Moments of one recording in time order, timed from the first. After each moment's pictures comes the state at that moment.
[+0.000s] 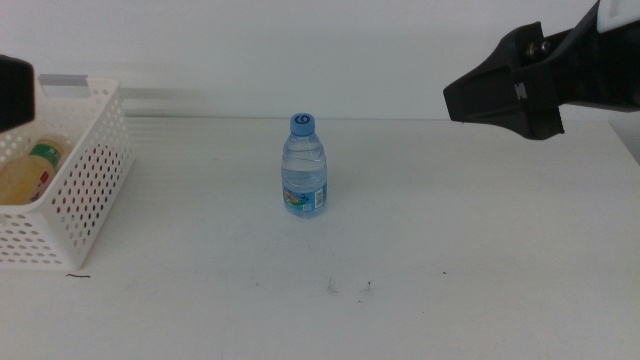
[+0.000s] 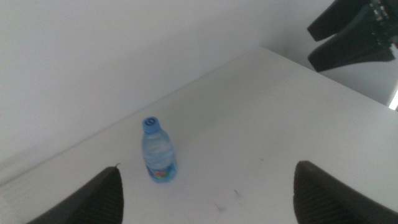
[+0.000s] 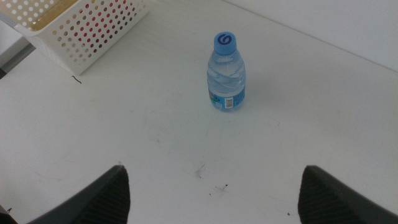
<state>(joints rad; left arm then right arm) -0.40 0.70 -1.31 -0.32 1.09 0.29 0.65 1.17 -1.40 0.04 1.00 0.06</state>
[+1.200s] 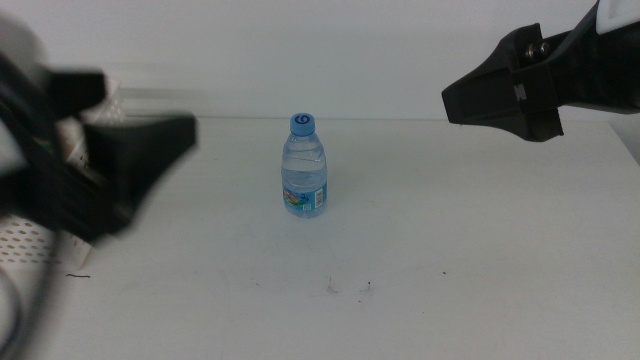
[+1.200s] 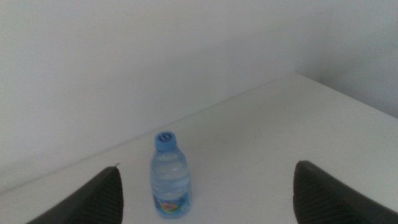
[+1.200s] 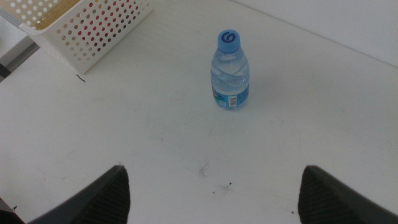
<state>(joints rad) -0.51 0.72 -0.81 -0.28 0.41 0.29 0.65 1.17 -1.40 0.05 1.00 0.06</state>
